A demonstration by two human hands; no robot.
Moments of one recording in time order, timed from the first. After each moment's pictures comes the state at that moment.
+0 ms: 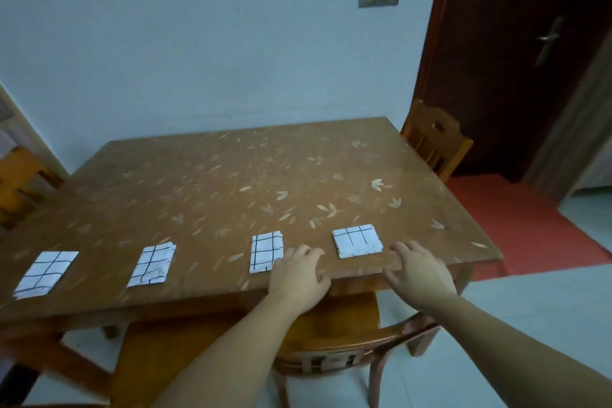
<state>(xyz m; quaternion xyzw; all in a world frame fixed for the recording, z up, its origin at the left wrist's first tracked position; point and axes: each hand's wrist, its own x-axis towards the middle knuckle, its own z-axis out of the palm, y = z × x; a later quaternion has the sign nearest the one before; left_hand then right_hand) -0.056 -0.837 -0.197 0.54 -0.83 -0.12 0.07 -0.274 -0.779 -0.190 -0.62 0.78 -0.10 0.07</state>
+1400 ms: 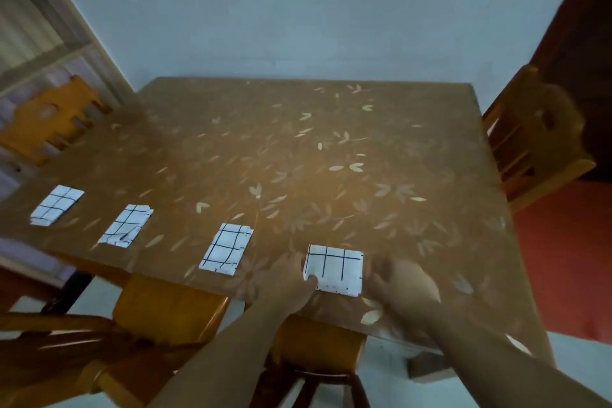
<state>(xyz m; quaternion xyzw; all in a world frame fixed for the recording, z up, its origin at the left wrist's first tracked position) -0.210 -0.947 -0.259 0.75 -0.61 -0.25 0.06 -0.423 -0.970 -0.278 -0.67 0.68 -0.06 0.27</state>
